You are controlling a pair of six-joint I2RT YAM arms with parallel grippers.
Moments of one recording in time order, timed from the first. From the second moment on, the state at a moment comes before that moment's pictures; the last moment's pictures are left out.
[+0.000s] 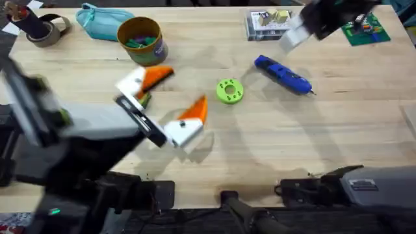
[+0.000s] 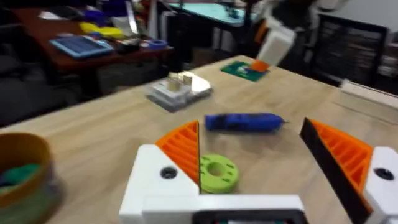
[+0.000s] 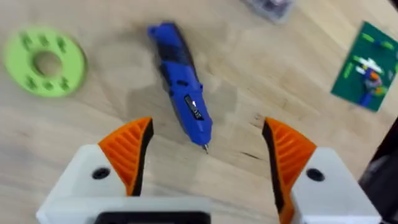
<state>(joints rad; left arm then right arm) -0.16 0.11 0.20 -0.08 0.63 -0.13 0.28 1.55 1.62 -1.25 0.24 -0.26</state>
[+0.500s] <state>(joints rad) 0.10 0.82 0.93 -0.87 0.50 0.13 0.28 1.17 1.62 -1.33 0.19 -0.03</state>
